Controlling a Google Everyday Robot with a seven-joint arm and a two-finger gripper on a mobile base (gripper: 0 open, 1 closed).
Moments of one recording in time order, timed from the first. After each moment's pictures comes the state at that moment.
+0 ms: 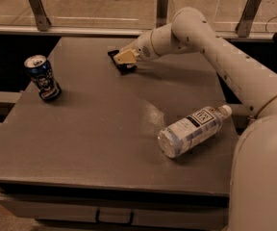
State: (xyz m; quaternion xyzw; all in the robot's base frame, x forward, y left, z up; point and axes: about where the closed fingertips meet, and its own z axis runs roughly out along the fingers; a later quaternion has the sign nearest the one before) arm 0.771 0.041 0.847 -0.46 0.73 0.25 0.44
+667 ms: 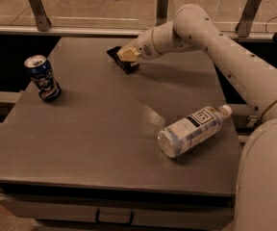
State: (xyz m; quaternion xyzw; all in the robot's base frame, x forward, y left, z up) arm 0.761 0.039 0.858 -0.48 0.72 0.24 0.44
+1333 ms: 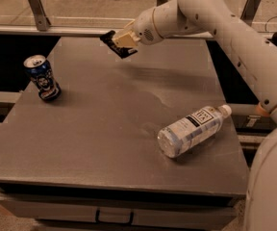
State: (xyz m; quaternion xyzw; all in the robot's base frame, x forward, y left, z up) arm 0.732 0.047 0.924 -0.53 0.67 0.23 0.46
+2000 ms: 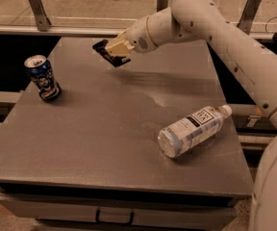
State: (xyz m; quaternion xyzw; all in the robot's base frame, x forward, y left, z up) arm 0.709 0.067 0.909 -0.54 0.66 0.26 0.45
